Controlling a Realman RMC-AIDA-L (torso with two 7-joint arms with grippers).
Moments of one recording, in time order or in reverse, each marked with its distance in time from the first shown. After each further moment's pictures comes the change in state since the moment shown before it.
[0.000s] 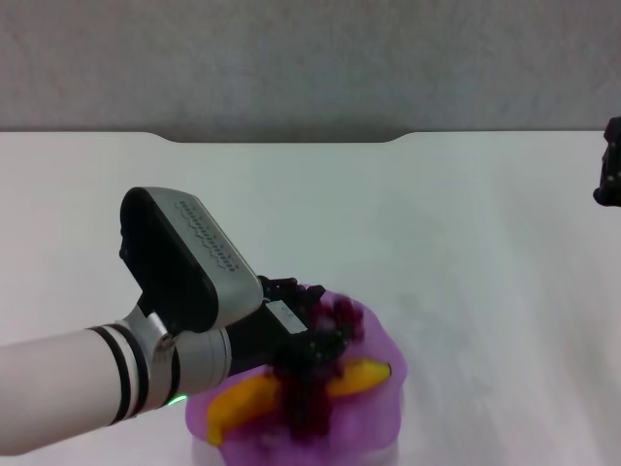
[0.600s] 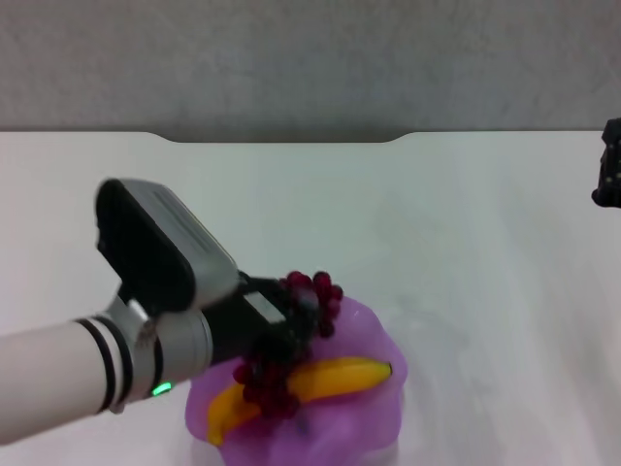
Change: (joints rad) left arm -0.009 0.000 -0.043 0.035 0.002 0.004 -0.047; right arm 0.002 -0.002 -0.002 0.001 0.000 0.005 0.002
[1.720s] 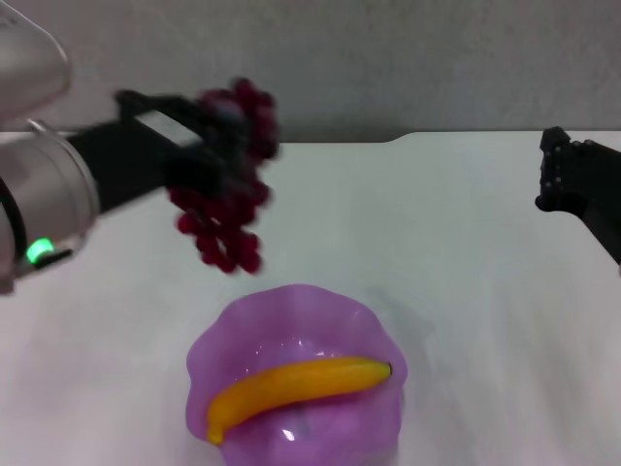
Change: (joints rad) left arm 0.134 -0.001 -0.224 -0.525 0.138 -0.163 -0.236; right arm 0.072 0.000 -0.036 -0.010 -0.003 0.135 -0.003
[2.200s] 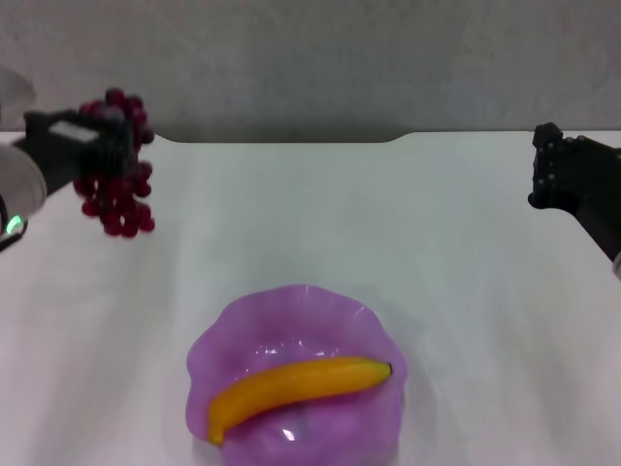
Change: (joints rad) left arm -0.167 0.001 -0.093 0.498 0.235 0.355 -0.175; right arm 0.001 0.000 -0.010 -0.020 0.000 0.014 -0.002
